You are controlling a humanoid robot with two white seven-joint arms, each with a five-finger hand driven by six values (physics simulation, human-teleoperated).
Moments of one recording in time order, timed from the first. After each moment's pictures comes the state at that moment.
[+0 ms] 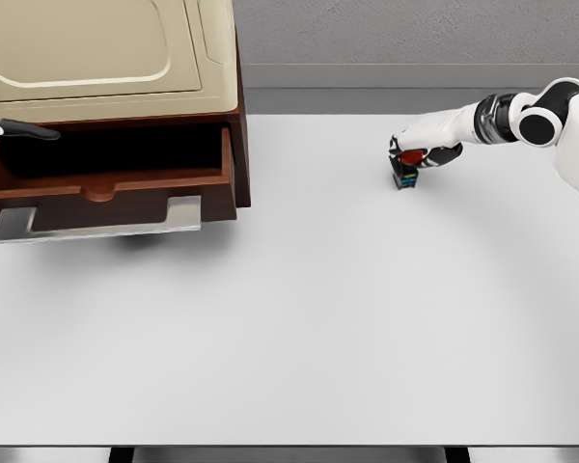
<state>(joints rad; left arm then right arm) -0.74 1.52 -0.81 -1.76 0.75 -0.55 -0.61 -1.17 -0.46 1.07 -0.70 0.49 -0.61 0.61</state>
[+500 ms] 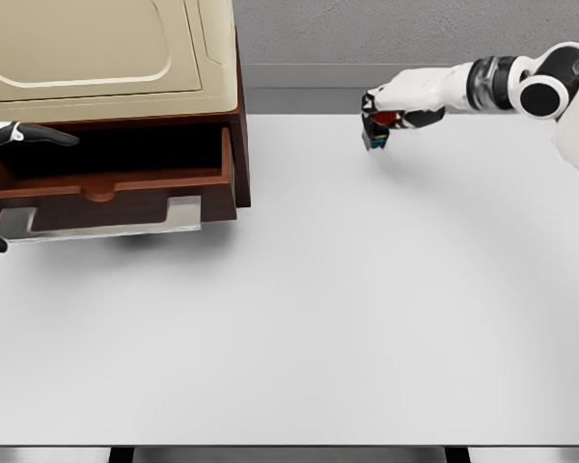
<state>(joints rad) -0.74 1.47 -0.80 -1.74 0.71 -0.58 -0.61 -1.18 -0.46 0.93 -0.86 0.48 -0.61 0.61</state>
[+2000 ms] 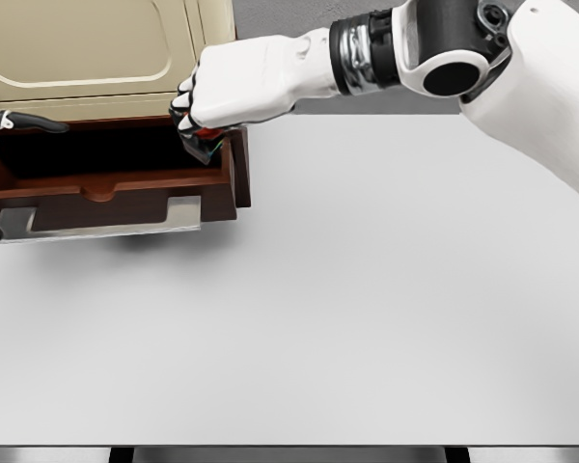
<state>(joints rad) -0.74 1.45 -0.80 -1.68 0.70 -0.61 -0.61 -1.33 -0.37 1.02 -1.44 0.35 -0.61 0.61</state>
